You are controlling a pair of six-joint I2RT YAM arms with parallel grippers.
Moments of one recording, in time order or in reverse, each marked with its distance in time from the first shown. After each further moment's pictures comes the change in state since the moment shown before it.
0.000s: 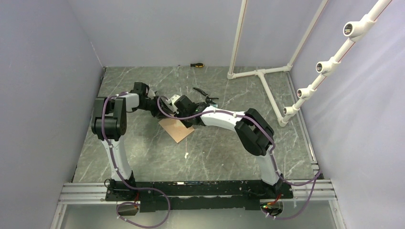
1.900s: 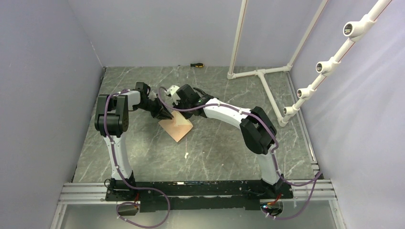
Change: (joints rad) left arm -0.003 0.095 0.103 -0.179 -0.028 0.097; right arm -0.055 -0.014 0.107 -0.044 -0.116 -0.098
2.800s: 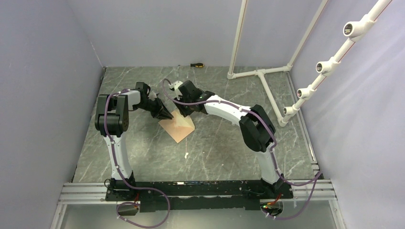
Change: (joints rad) left arm 0.002 0.008 0.012 -0.017 0.005 0.008; right arm -0.037 0.035 0.063 -0.011 -0.043 0.119
